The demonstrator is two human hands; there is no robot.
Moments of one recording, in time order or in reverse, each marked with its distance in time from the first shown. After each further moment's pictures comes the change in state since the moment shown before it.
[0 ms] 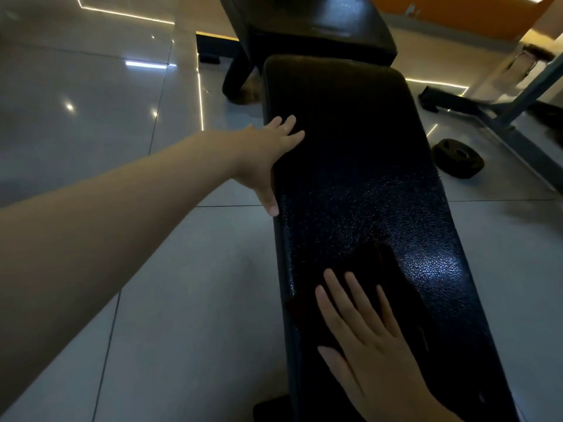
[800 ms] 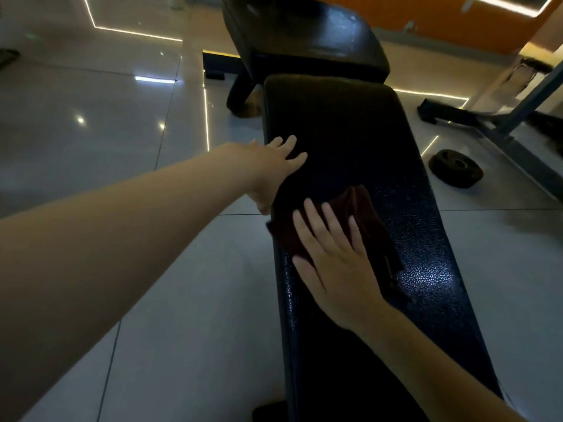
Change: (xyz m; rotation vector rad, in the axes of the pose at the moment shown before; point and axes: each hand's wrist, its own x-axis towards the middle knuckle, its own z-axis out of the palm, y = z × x) left_hand -0.002 0.024 -0.003 0.275 -0.061 -0.095; right_hand 0.096 0.013 -0.014 0.022 0.047 0.095
